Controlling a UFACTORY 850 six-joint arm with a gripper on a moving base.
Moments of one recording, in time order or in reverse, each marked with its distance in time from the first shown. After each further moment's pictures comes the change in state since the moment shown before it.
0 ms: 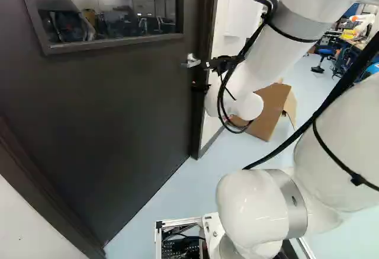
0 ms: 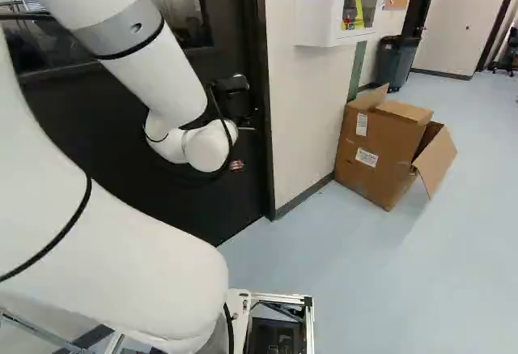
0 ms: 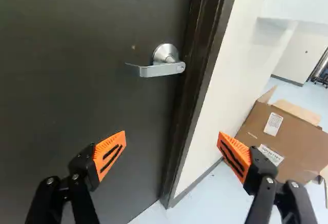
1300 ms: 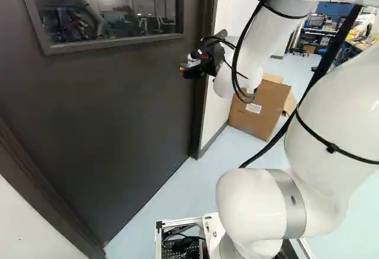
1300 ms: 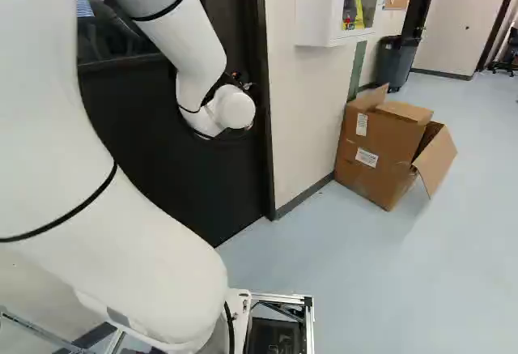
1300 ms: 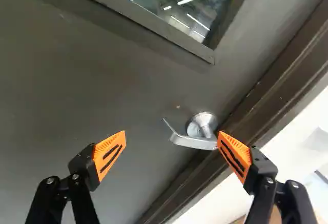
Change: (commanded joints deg) arm -3.3 -8.0 -16.4 -32.1 4.3 0.0
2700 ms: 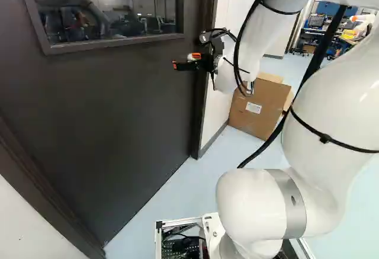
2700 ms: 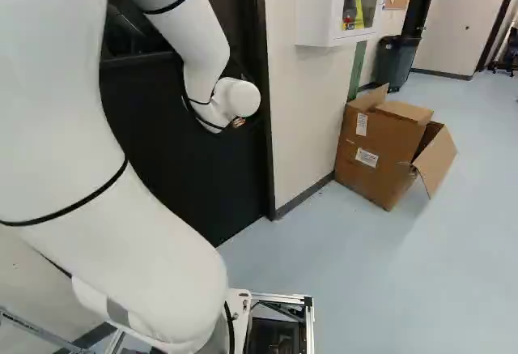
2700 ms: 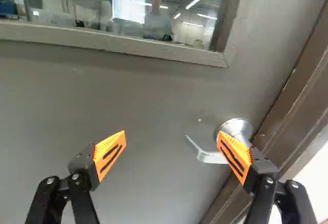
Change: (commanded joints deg) arm 0.3 -2.4 -3.8 -7.8 2.5 27.0
